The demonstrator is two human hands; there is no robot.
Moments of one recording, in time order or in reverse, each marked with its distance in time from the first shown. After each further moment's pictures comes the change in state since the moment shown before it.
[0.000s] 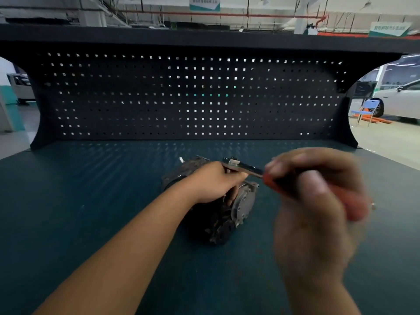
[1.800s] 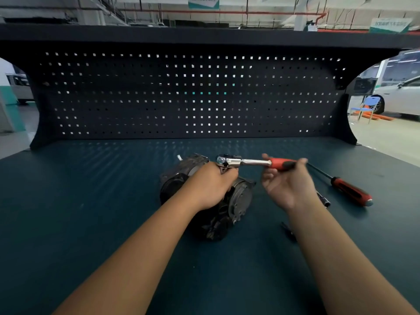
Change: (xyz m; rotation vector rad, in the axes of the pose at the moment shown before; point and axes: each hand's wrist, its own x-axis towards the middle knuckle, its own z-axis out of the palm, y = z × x) left_hand 0.001 -0.007 0.018 -0.095 0.203 -0.025; right_hand 0.042 0.103 -0.077 0.419 0.466 1.081
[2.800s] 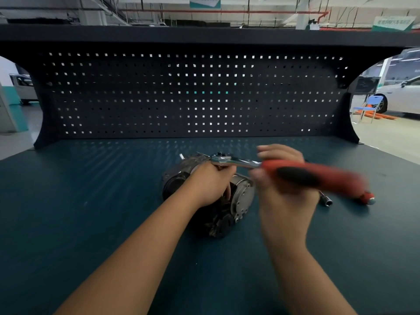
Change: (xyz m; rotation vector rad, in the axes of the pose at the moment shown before) left_hand 0.008 -0.006 -0.001 0.011 0.004 -0.044; right_hand -0.068 0.048 0.017 -0.648 -0.409 -1.196
